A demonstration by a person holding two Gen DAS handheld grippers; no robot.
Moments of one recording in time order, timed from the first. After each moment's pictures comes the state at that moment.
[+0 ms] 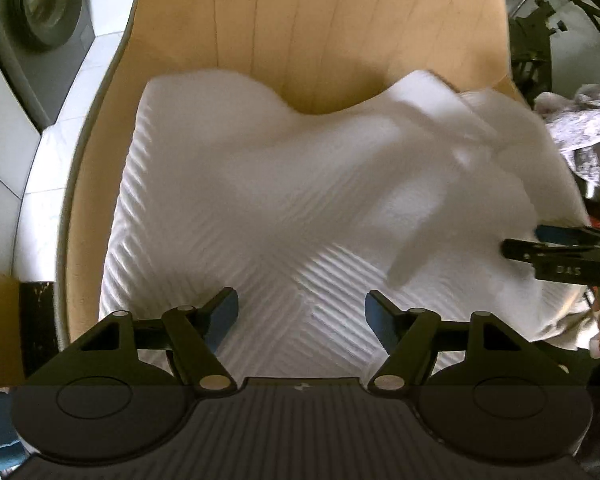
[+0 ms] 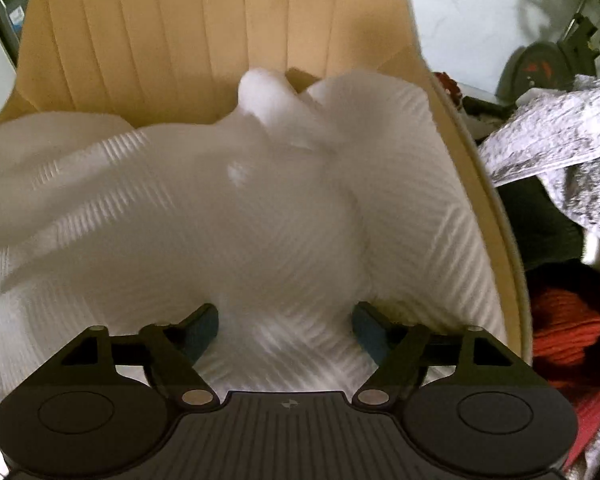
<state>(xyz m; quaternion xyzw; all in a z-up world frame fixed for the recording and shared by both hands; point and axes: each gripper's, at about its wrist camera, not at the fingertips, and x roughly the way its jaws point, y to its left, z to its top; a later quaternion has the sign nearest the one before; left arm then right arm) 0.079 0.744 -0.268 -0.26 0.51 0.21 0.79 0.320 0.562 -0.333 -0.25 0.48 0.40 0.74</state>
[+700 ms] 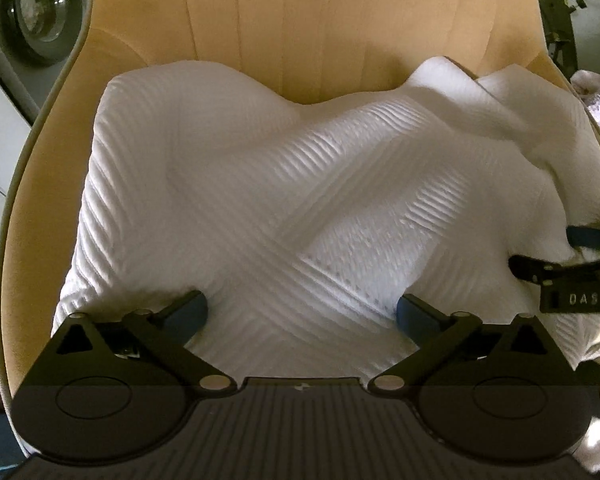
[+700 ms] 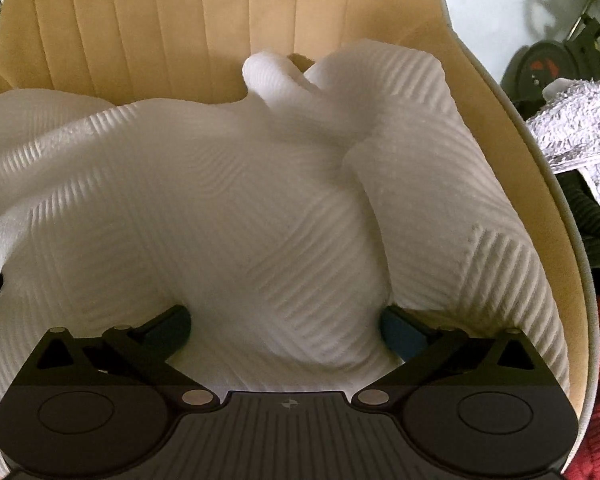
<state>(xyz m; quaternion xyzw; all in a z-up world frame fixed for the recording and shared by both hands) 0.121 0.746 -0.304 -0.23 0.52 0.25 0.78 0.311 0.587 -0.360 -0.25 0.48 0.39 0.74</state>
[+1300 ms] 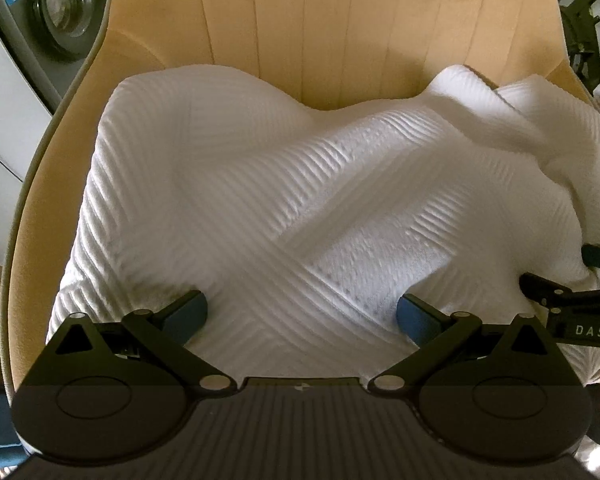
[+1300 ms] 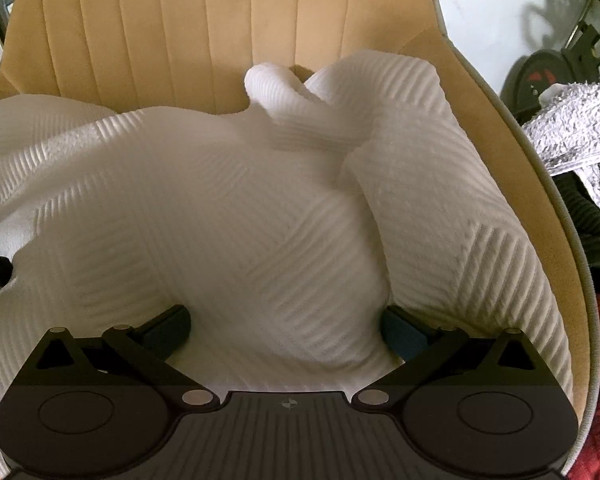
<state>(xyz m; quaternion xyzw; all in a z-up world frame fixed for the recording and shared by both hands) 0.128 0.739 -0.305 -0.22 0.52 0.29 0.77 0.305 0.570 -0.361 -0.24 0.46 0.40 0.75</state>
